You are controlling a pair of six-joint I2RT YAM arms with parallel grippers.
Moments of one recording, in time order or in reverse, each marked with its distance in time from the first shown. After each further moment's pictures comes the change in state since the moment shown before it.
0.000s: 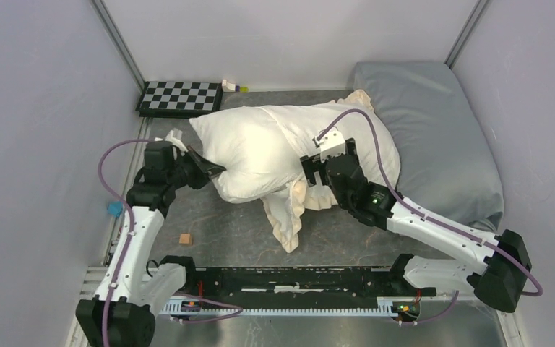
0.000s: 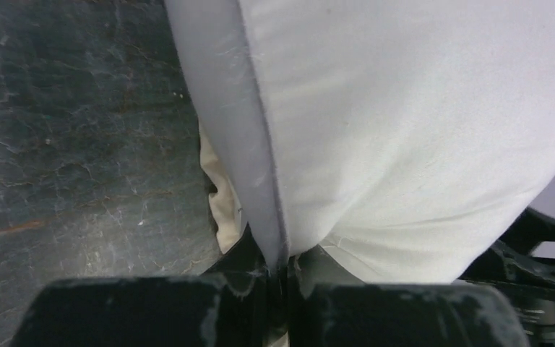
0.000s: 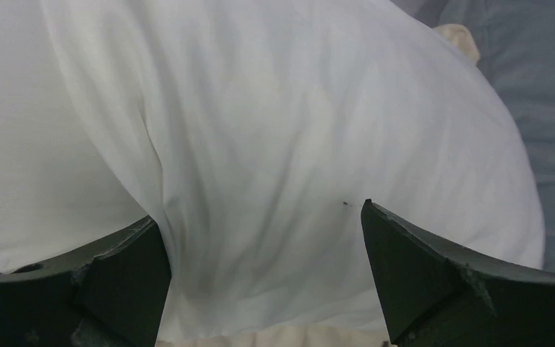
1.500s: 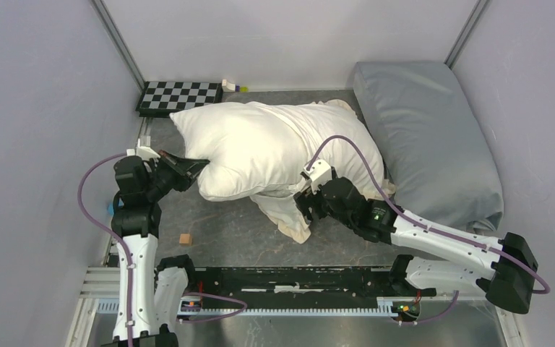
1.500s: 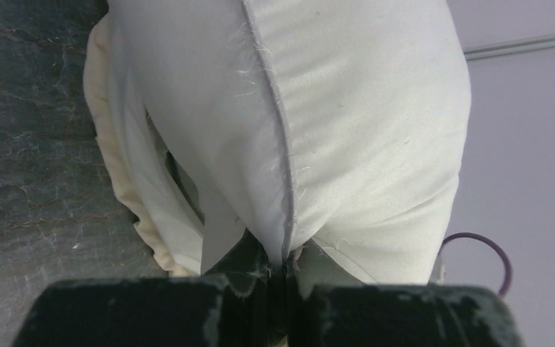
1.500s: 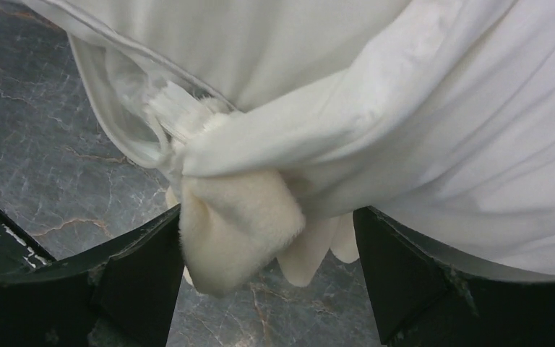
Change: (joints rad) left arm 0.310 -0.222 -0.071 0.079 0.257 -0.169; right arm 0.104 -0.084 -0.114 -0.136 -0.309 0.096
